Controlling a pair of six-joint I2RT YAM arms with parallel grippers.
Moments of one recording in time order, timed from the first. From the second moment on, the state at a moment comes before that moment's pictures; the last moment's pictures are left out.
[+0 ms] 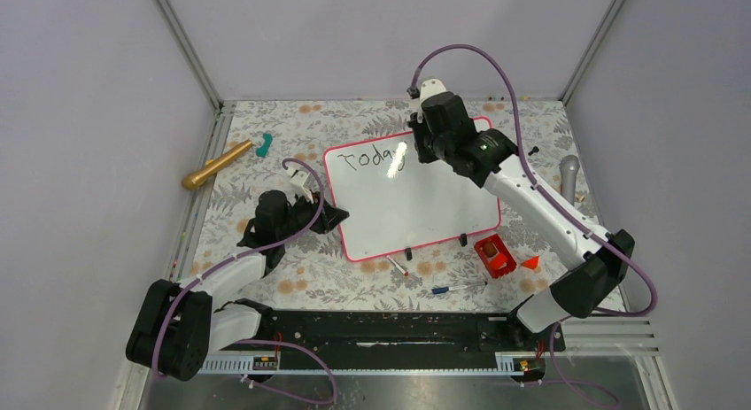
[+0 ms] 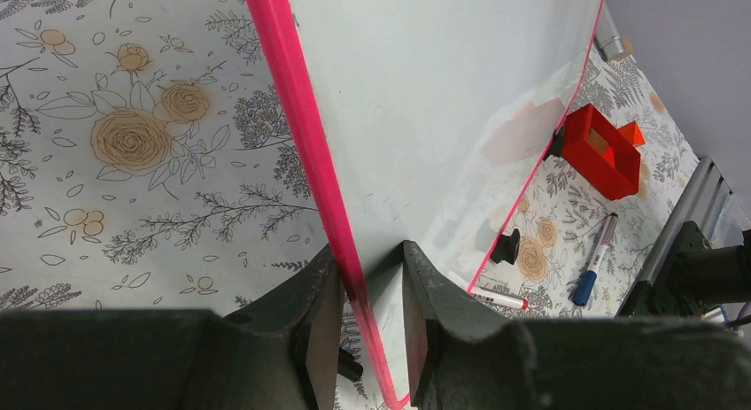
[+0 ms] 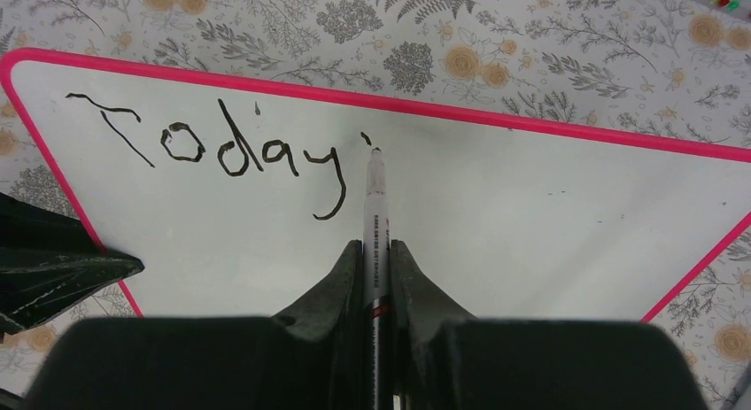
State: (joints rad) left arm -0.31 1.13 0.36 0.45 0.51 -0.37; right arm 0.67 1.54 1.61 -0.70 0.25 0.15
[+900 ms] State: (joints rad) left arm -0.31 1.13 0.36 0.45 0.51 -0.37; right arm 0.66 1.59 1.61 -0.70 0.25 0.15
